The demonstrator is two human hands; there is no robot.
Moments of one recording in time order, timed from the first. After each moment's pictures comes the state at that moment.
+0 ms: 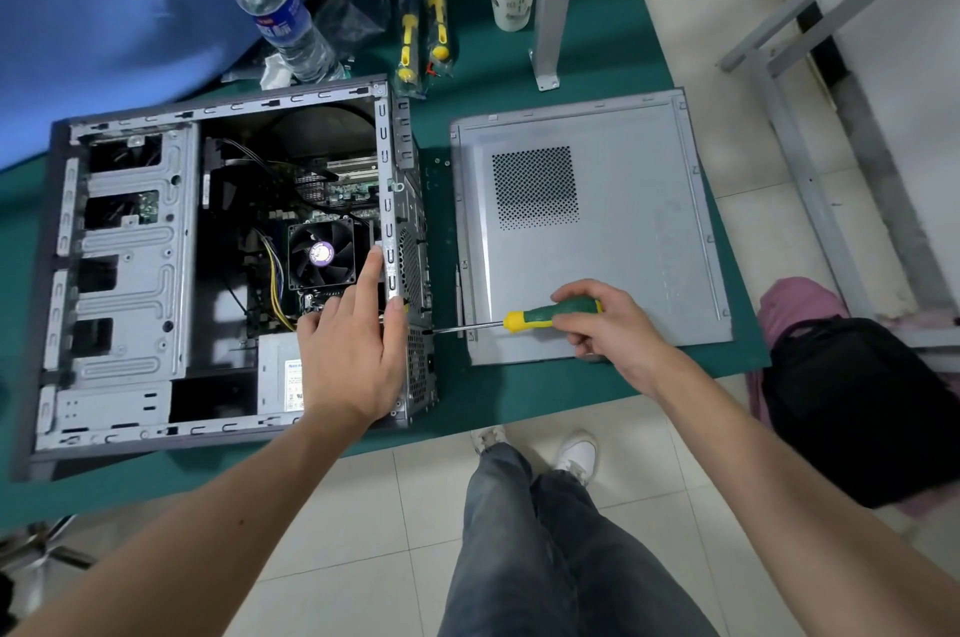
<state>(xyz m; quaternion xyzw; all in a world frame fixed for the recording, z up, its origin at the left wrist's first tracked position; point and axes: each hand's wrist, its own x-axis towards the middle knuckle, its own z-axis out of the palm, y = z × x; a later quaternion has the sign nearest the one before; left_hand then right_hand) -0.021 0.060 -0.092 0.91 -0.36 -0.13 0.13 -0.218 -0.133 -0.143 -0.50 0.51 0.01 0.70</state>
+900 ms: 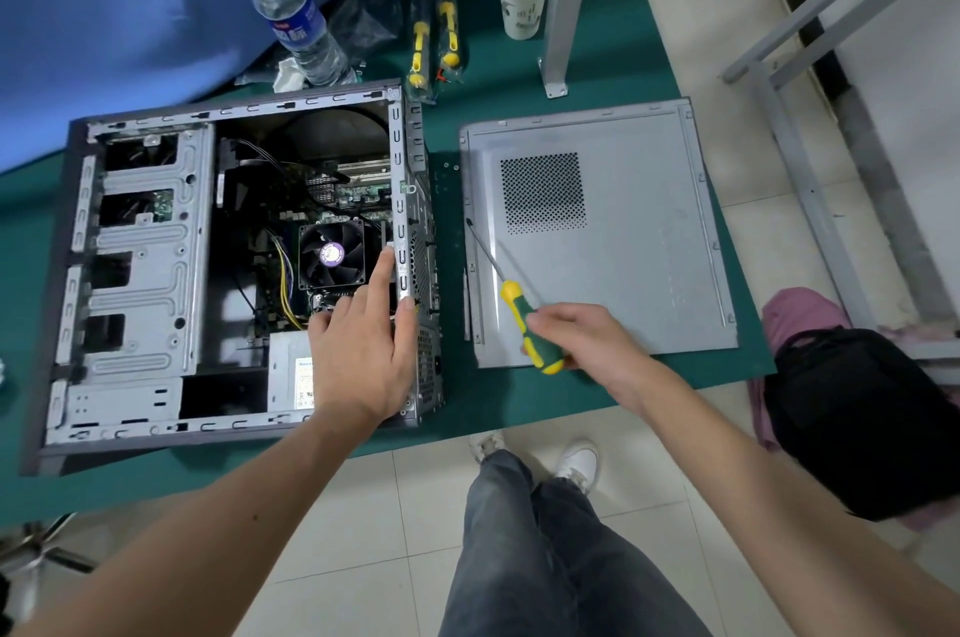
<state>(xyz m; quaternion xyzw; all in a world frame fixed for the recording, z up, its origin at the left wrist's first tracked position) -0.022 0.060 -0.093 0.91 -0.37 -0.13 0.13 -0.203 -0.108 -0.124 -0.51 0.46 0.06 0.72</state>
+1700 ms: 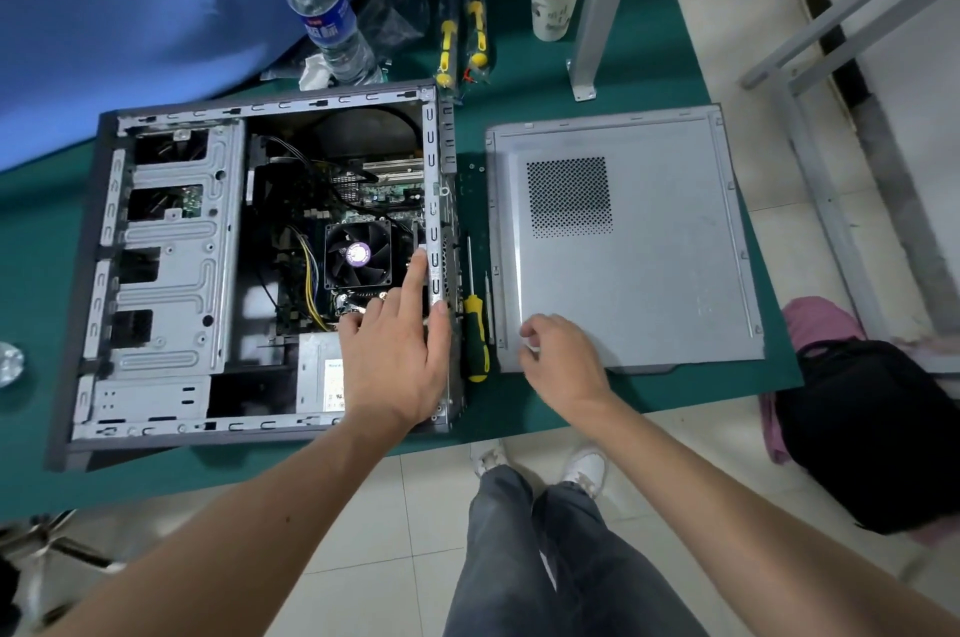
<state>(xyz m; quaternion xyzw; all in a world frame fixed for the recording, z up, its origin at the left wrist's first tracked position) -0.021 0.062 -0.090 0.91 -0.37 -0.13 0.13 -0.161 -0.059 -0.157 -0.82 0.41 0.09 0.39</state>
